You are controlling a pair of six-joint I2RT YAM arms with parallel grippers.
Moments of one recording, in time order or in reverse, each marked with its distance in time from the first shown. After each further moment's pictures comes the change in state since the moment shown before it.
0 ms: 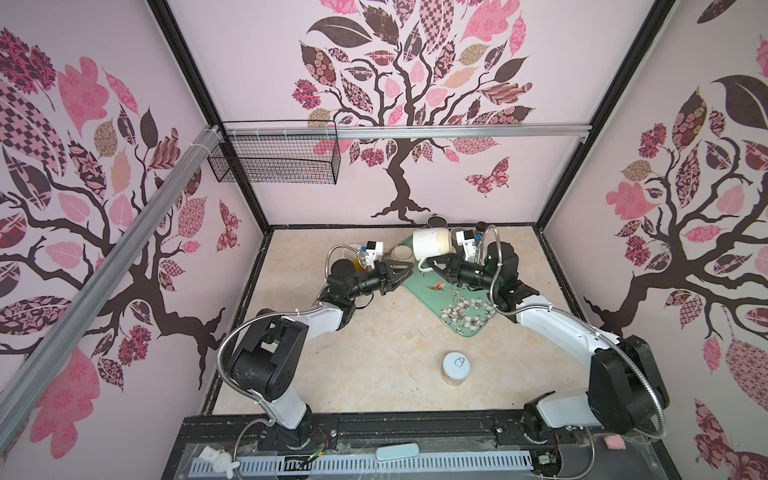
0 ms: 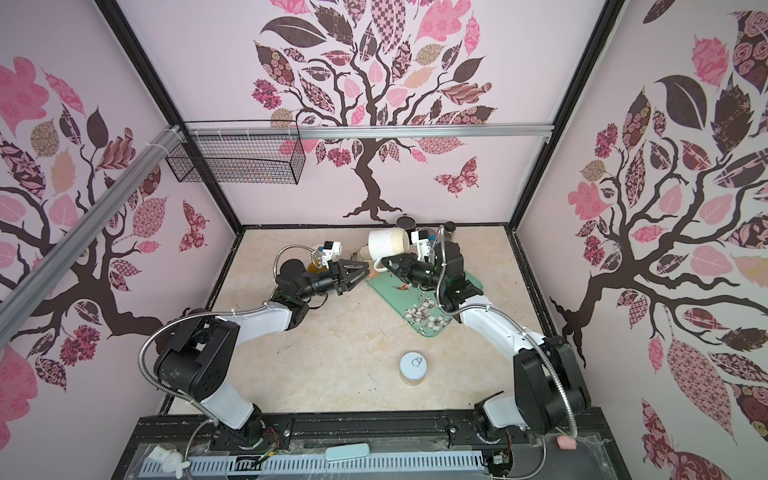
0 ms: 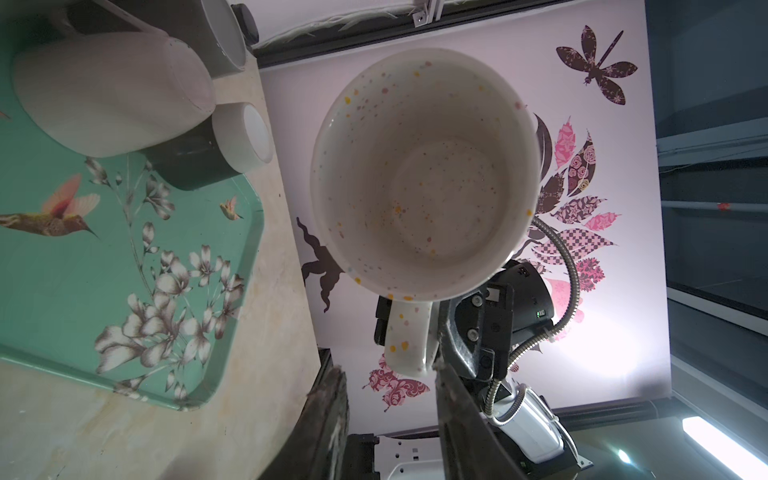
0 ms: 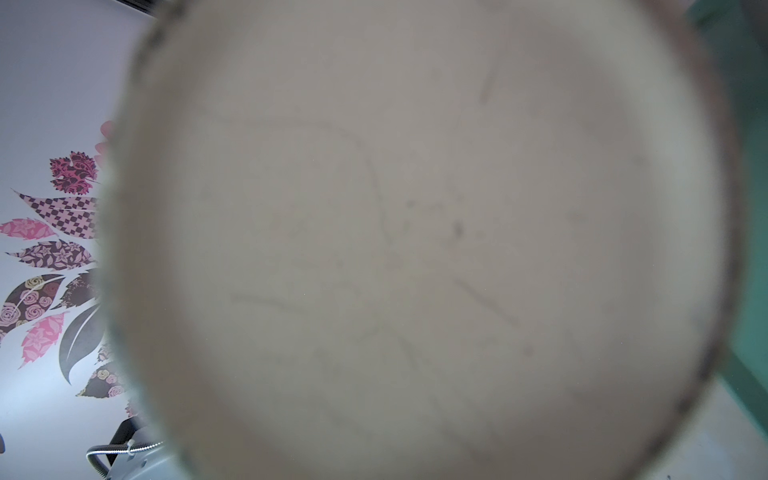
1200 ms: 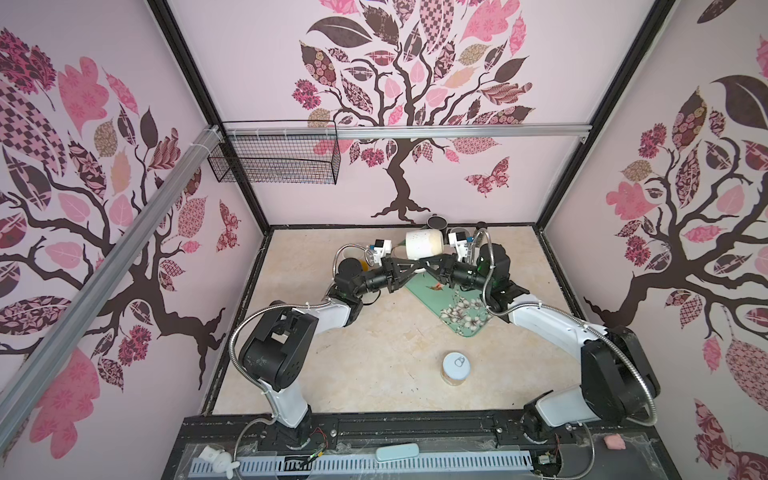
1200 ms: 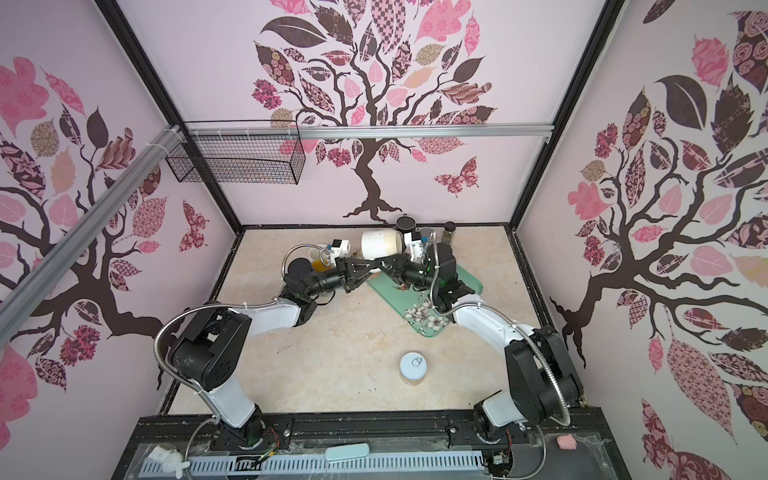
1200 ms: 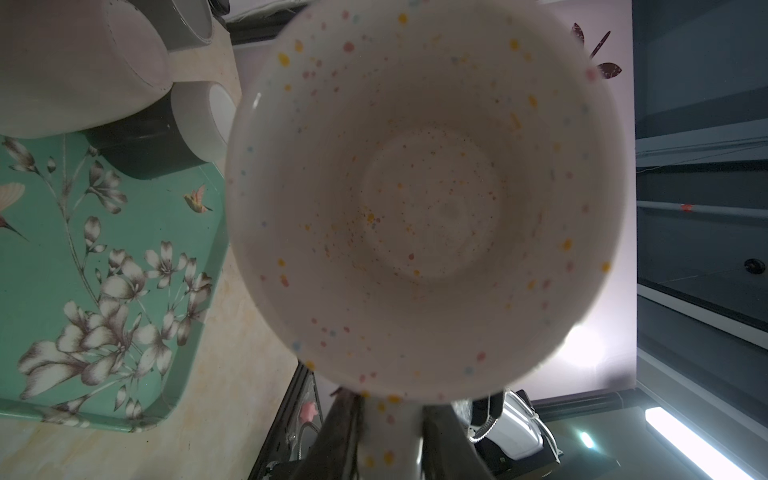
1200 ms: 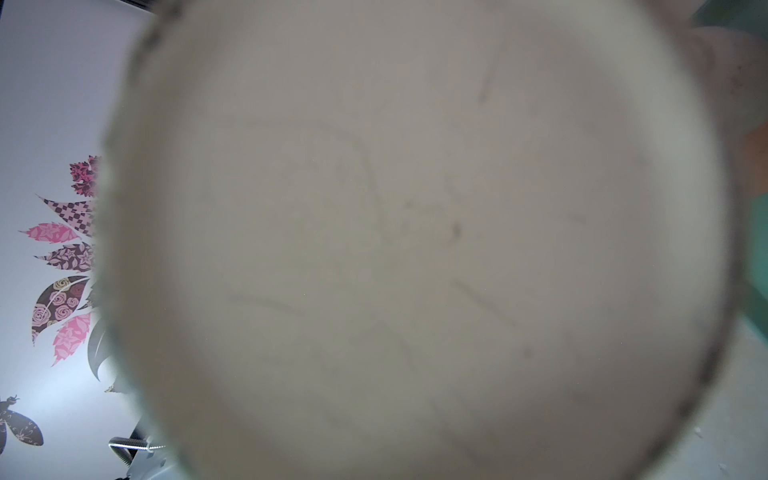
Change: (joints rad) left arm -0.027 0.084 0.055 0.082 0.001 -0.100; right arm 0.055 0.063 0.000 0.103 0.008 0.086
